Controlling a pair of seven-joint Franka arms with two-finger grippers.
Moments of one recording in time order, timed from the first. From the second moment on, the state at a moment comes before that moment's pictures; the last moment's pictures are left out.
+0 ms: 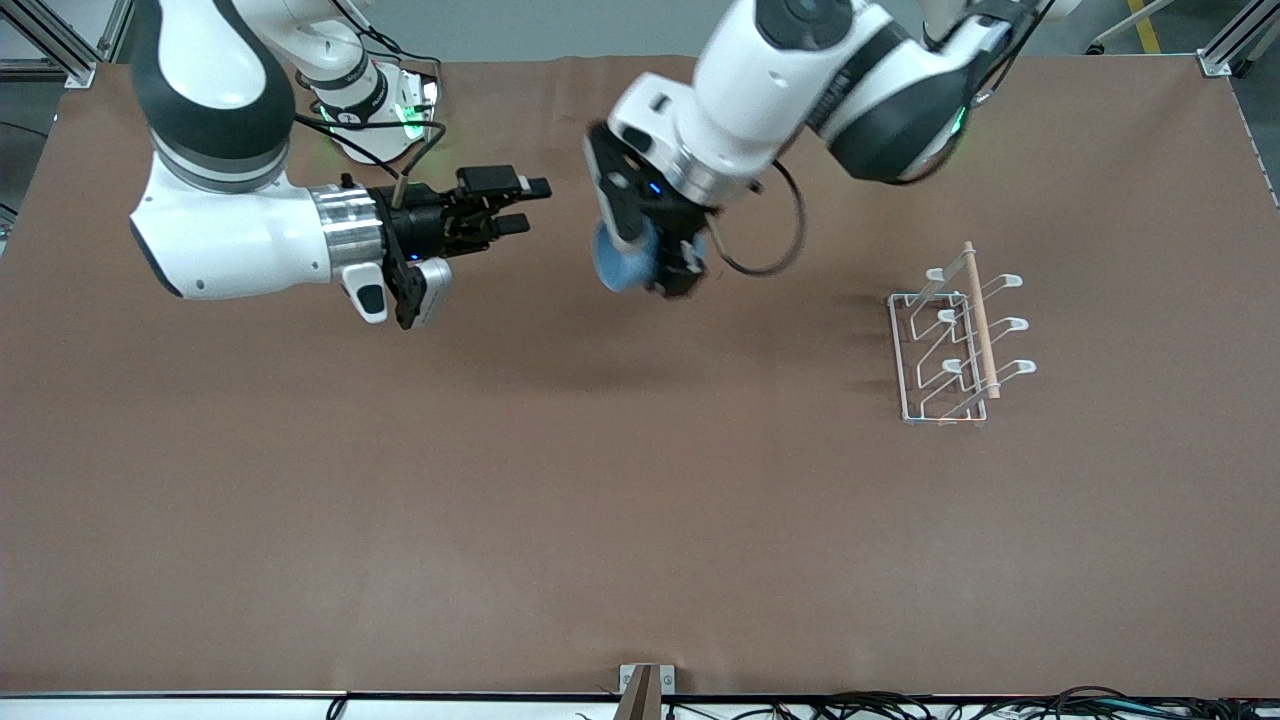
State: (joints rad) left arm -0.23 0.38 -0.58 -1.38 0.03 1.90 0.52; right arm 0.21 0.14 0.10 -1.77 1.09 1.57 -0.17
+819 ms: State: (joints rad) left arm -0.19 0.43 -0.58 -1.46 0.77 1.50 0.61; right arm -0.09 0.14 0.08 -1.78 0.44 1.63 -0.17
